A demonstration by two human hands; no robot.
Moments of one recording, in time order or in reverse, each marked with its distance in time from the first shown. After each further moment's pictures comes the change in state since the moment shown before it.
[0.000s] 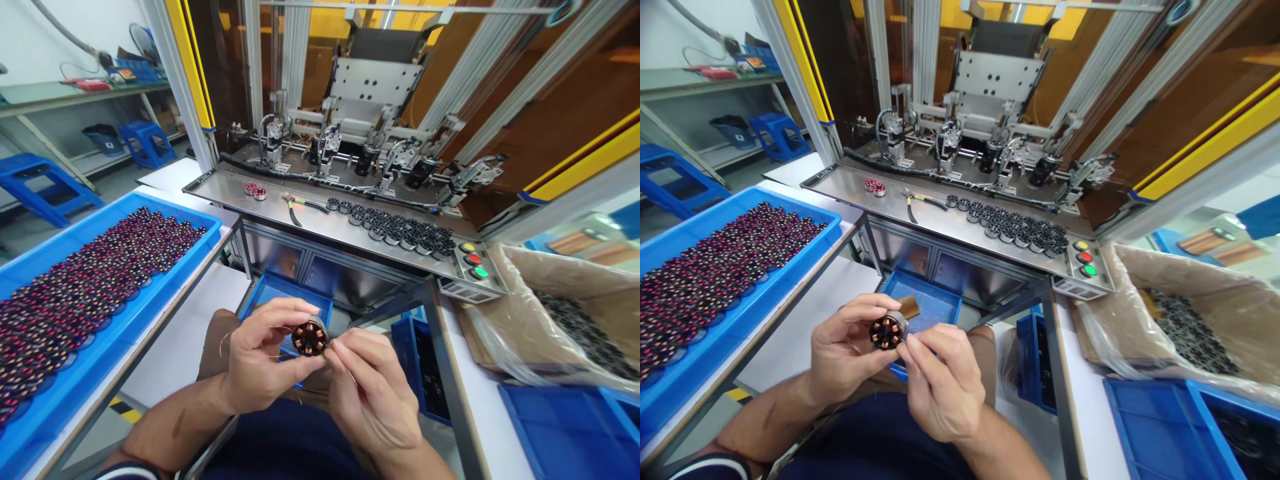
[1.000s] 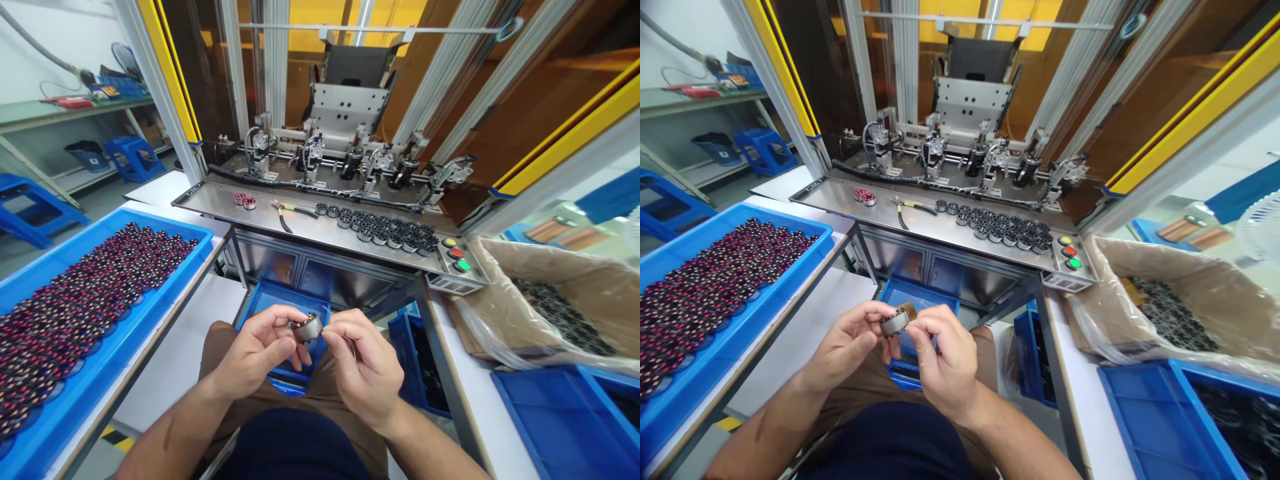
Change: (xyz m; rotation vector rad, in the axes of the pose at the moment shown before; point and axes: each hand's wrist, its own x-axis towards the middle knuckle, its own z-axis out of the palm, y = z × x) left_hand 0.005 -0.010 -0.023 -0.367 -0.282 -0.545; right_hand 0.014 0.012 0.001 0.161 -0.082 0.235
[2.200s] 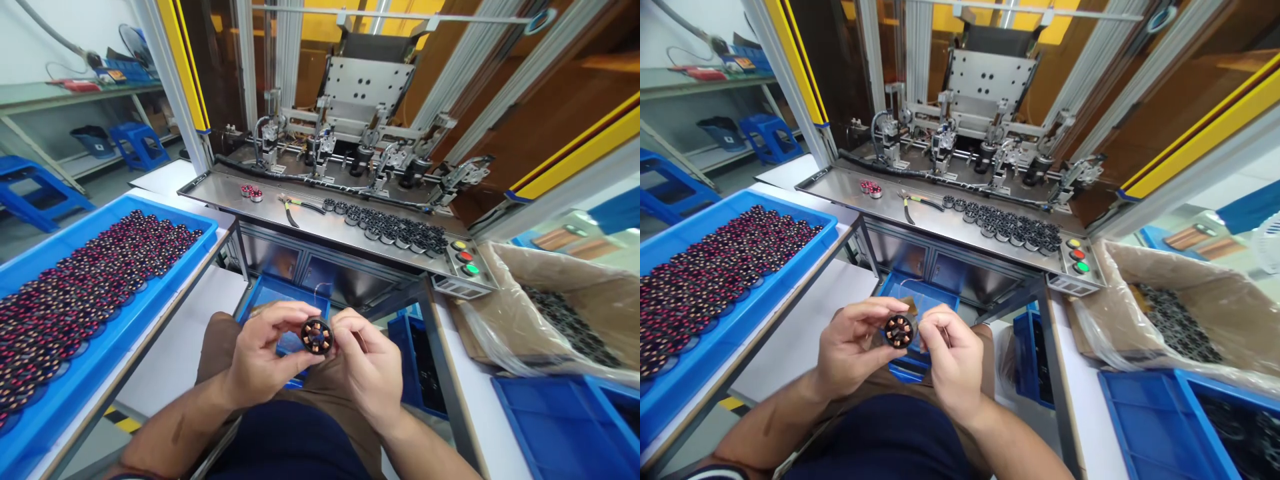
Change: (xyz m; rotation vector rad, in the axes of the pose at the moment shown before) left_hand -0.001 -0.010 0.016 0.338 0.223 0.476; right_hand -0.009 0.003 0.004 0.396 -0.008 0.415
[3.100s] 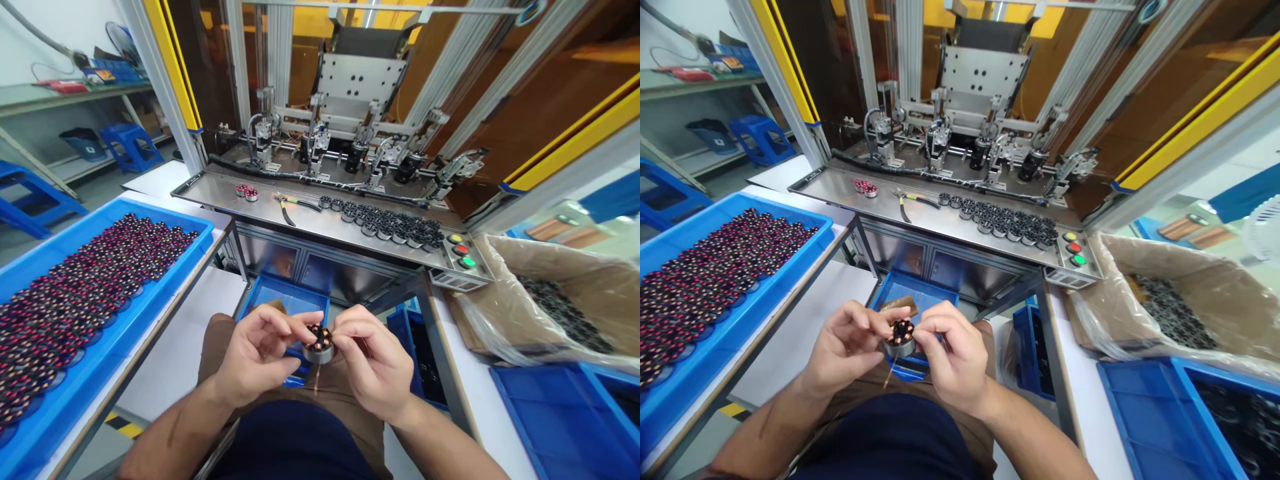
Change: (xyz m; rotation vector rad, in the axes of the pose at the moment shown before) left_hand -0.002 0.004 -0.009 -0.481 -0.115 -0.268; right_hand 0.007 -0.006 -0.011 -0.200 -0.121 -0.341
